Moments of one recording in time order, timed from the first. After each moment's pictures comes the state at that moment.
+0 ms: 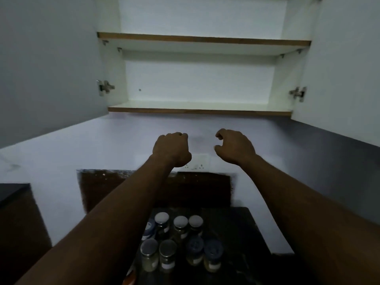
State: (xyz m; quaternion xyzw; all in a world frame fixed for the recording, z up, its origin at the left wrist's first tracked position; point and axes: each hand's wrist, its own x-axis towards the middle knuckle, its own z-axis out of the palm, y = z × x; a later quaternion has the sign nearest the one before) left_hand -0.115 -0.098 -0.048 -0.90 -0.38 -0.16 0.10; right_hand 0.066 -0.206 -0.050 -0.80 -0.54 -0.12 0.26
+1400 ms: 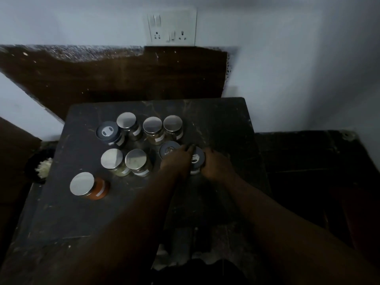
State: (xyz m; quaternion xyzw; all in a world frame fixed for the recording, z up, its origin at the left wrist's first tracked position) left_hand 0.018 -0.104 -0.463 -0.91 -0.32 0.20 -0.16; right_hand 0.139 -0.211 -0.477 -0.85 -0.44 0.26 0.08
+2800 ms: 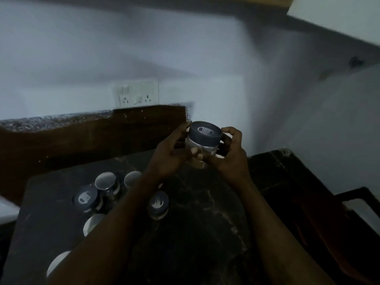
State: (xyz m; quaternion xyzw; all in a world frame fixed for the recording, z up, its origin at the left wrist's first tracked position) left_hand 0.032 -0.050 -0.294 -0.75 -0.08 -0.22 -0.61; right_hand 0.142 -0.219 -0.286 -0.75 -0.31 0.06 0.58
